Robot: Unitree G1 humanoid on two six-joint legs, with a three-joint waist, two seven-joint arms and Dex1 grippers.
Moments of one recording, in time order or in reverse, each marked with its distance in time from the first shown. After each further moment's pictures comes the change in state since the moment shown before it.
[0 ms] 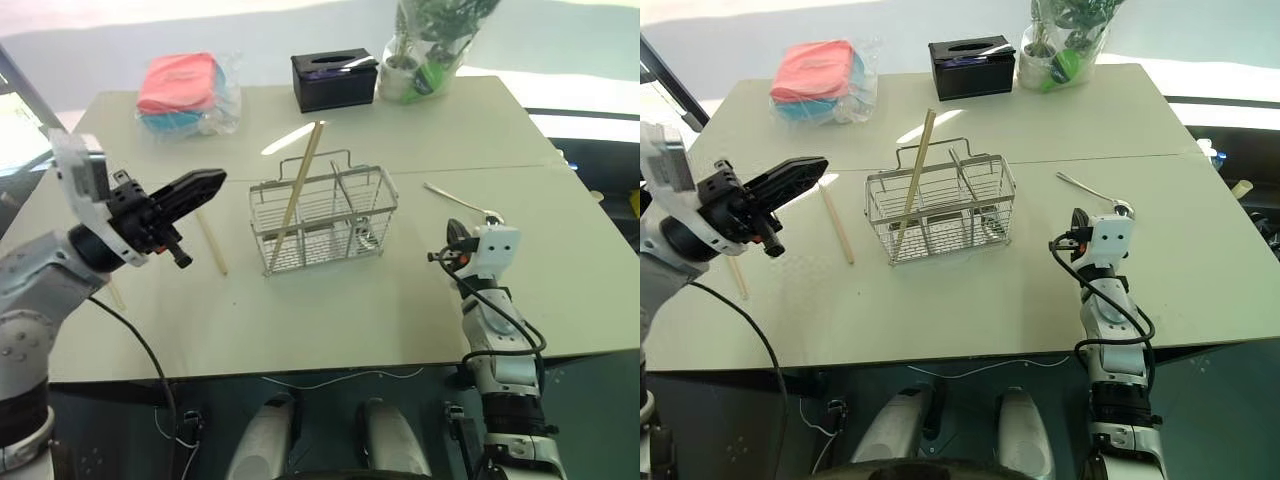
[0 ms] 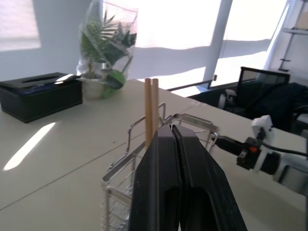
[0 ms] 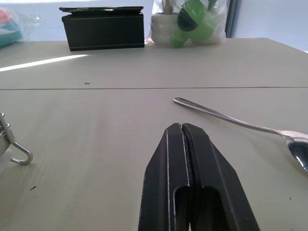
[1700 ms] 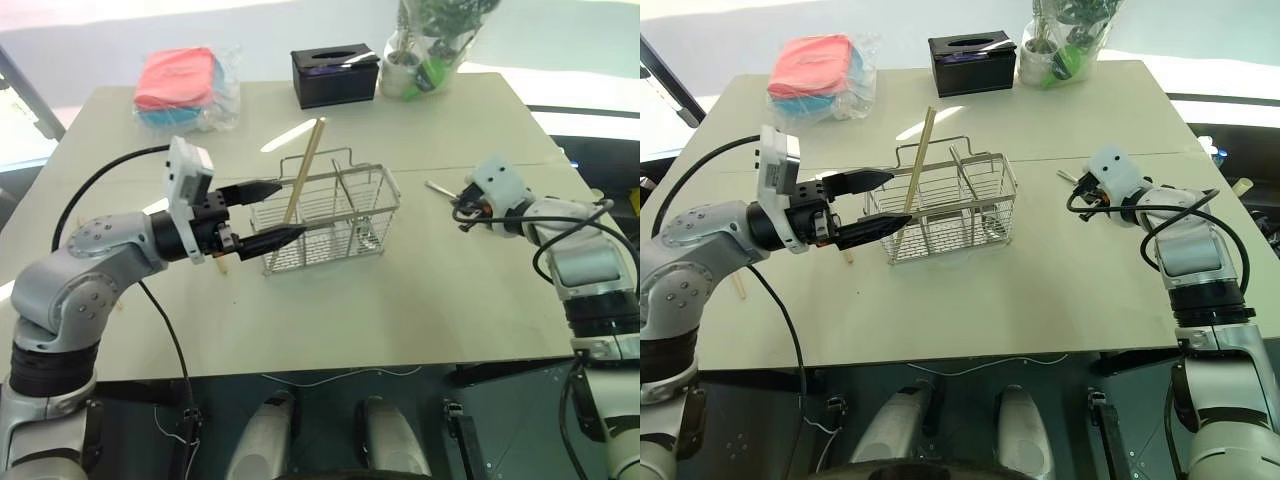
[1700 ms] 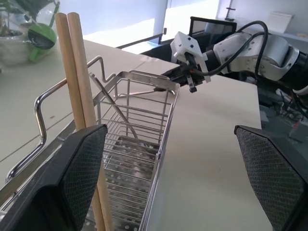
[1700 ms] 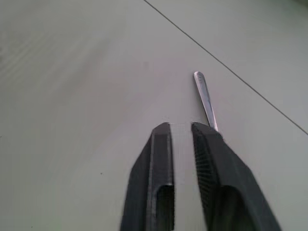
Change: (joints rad) left arm -0.189 -0.067 -0.284 0.082 0.293 0.049 -0.154; right arm -0.466 -0.558 0.239 0.201 -0.150 0.512 0.594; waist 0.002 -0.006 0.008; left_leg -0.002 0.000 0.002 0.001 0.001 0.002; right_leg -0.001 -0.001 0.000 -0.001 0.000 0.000
